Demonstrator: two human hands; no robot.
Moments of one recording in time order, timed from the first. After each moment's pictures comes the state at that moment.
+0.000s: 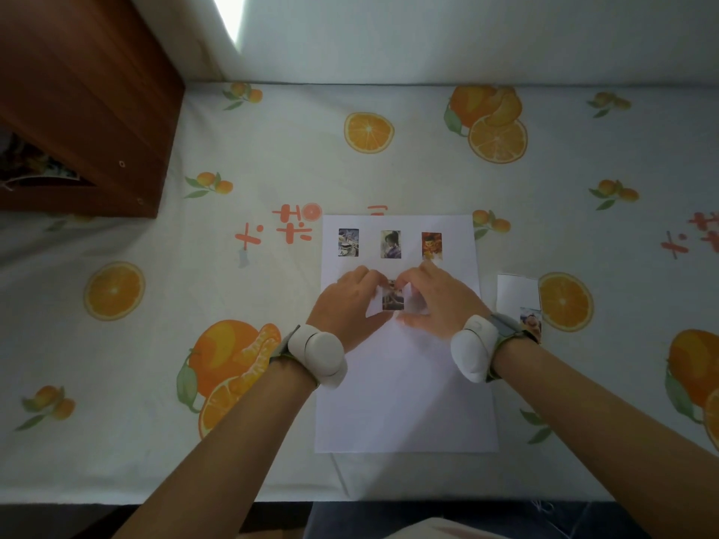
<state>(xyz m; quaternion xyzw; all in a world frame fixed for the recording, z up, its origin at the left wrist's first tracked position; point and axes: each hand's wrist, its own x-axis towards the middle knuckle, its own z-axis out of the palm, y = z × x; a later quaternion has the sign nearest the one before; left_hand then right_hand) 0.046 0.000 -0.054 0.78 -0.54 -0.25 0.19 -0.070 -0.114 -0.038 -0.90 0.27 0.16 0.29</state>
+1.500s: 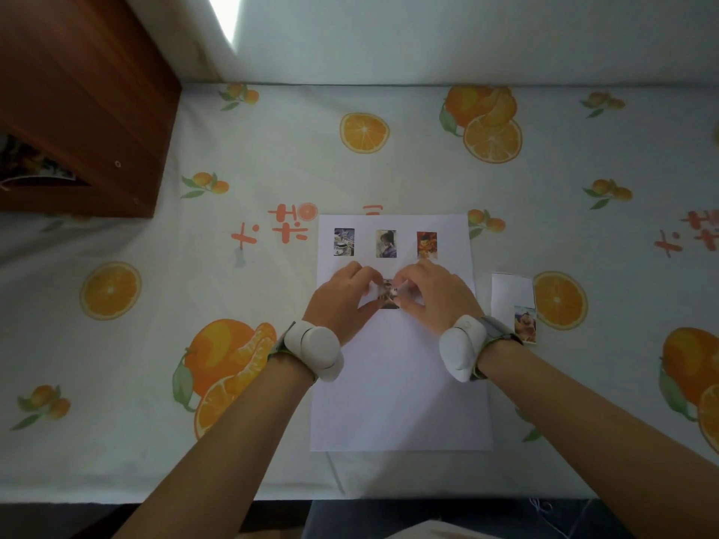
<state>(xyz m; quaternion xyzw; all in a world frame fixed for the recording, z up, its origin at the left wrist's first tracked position) 0.046 -0.004 -0.053 0.79 -0.51 -0.25 0.22 -0.070 -0.112 -0.045 -0.90 0.31 0.10 0.30</state>
